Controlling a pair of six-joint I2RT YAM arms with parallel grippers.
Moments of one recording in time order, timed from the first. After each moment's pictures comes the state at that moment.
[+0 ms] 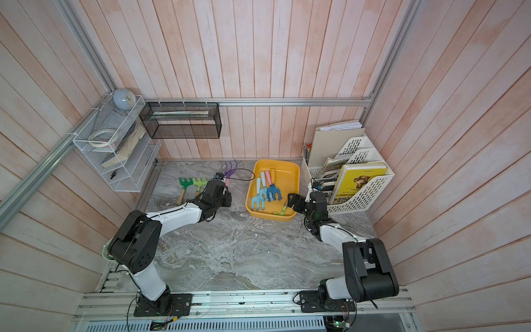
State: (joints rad) left arm -0.50 1.81 1.05 0.02 -0.22 -0.32; right arm 0.17 1.40 0.57 0.36 -0.16 0.57
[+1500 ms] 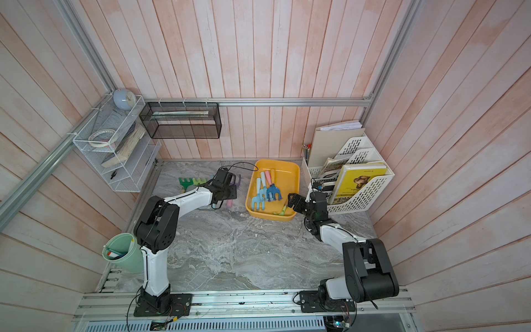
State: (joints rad) left arm -0.45 2.06 1.45 -0.28 -0.16 -0.39; right arm 0.17 1.41 0.57 0.36 -0.16 0.57
